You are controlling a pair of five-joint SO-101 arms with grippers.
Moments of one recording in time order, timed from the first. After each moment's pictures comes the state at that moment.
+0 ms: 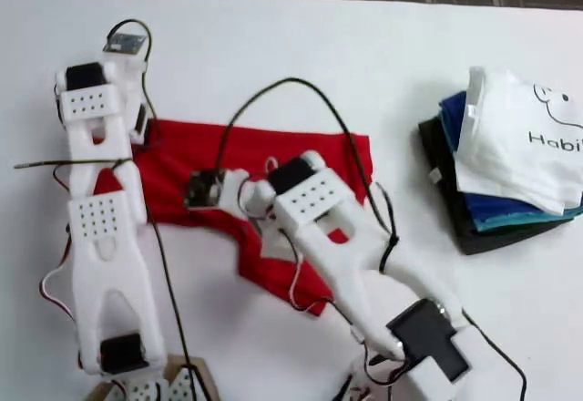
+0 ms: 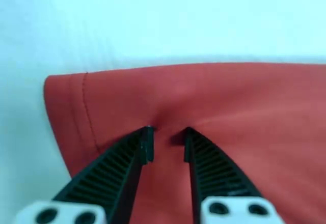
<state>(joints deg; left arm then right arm) -20.2 74.3 -81.7 100.8 -16.3 -39.5 -4.0 24.8 77.0 46.7</state>
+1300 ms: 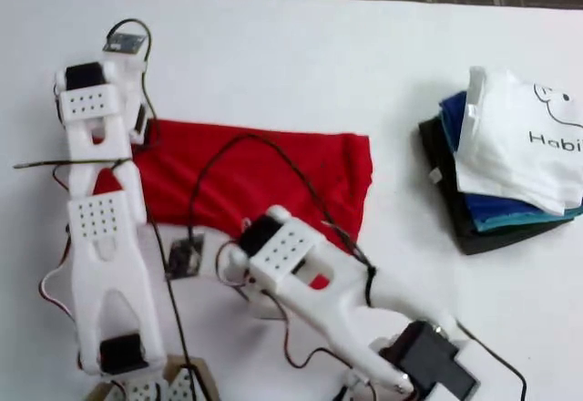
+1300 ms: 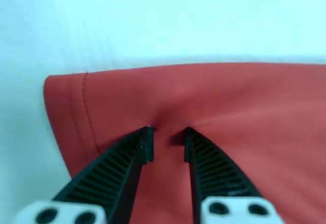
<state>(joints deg) -20.2 74.3 -81.7 100.8 -16.3 -54.1 -8.6 38.2 76.8 39.4</state>
